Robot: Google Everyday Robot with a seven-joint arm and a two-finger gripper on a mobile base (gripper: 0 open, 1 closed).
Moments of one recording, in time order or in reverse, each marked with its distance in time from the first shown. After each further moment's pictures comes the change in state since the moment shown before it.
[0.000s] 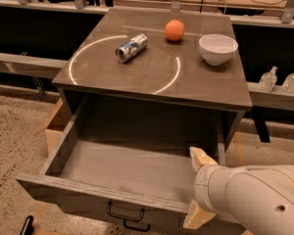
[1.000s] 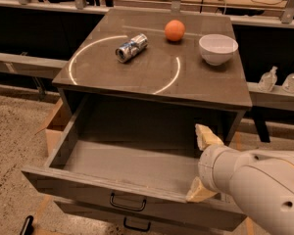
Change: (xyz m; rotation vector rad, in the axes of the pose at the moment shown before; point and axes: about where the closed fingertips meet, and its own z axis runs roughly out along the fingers) arm -0.004 -0.057 -0.018 0.167 0.001 -0.042
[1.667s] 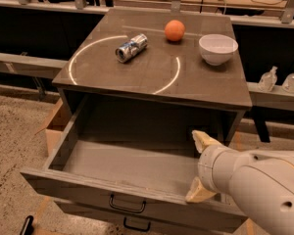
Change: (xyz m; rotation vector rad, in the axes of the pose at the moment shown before) arm 0.000 -0.001 -0.001 0.000 0.000 0.000
